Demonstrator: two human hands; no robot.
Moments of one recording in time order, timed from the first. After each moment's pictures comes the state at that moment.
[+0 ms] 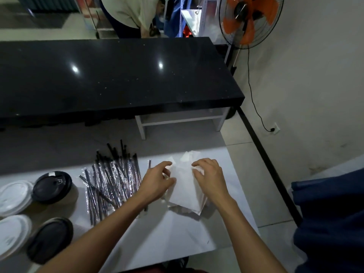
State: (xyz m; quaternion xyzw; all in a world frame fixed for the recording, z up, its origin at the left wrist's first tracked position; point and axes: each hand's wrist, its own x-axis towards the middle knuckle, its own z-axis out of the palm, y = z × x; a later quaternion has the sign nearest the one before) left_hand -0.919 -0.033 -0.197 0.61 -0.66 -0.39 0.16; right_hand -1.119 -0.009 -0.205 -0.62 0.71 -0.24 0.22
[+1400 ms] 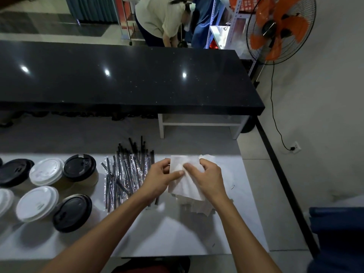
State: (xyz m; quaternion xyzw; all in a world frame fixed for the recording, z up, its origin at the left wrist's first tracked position) left_hand -0.901 -0.001 -0.173 0.51 -0.44 -0.61 0.42; right_hand -1.077 -0.004 -0.171 -0.57 0.63 -0.38 0.37
